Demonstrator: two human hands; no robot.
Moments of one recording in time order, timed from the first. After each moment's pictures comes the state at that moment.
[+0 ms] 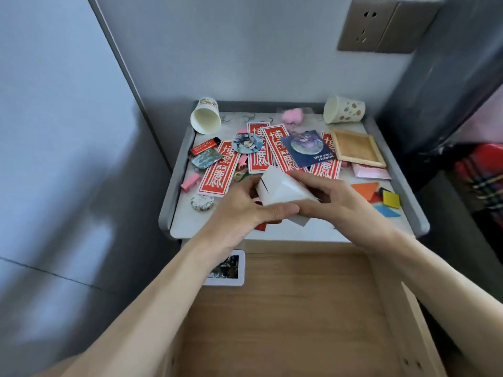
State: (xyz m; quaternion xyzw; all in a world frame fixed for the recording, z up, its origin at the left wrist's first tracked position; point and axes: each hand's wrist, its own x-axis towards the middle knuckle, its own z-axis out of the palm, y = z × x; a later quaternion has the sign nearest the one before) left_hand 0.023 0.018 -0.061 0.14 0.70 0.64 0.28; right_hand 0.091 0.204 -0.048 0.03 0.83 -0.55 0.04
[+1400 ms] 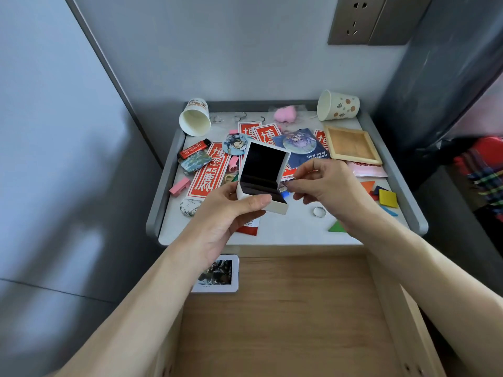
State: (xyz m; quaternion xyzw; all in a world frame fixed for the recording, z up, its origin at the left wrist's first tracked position) left_hand 0.012 0.024 -0.074 0.02 0.60 0.74 0.31; right_hand 0.059 0.218 -0.061 0.20 0.78 -0.59 -0.04
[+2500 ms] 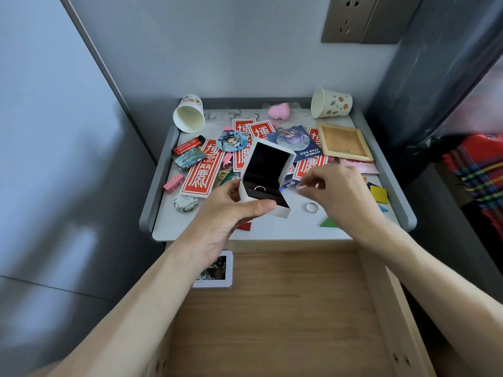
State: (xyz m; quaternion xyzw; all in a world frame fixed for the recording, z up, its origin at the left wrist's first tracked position) left_hand 0.021 0.029 -0.076 0.06 0.64 0.69 0.32; right_hand 0.081 0.232 -0.067 0.15 0.94 -0.29 -0.11
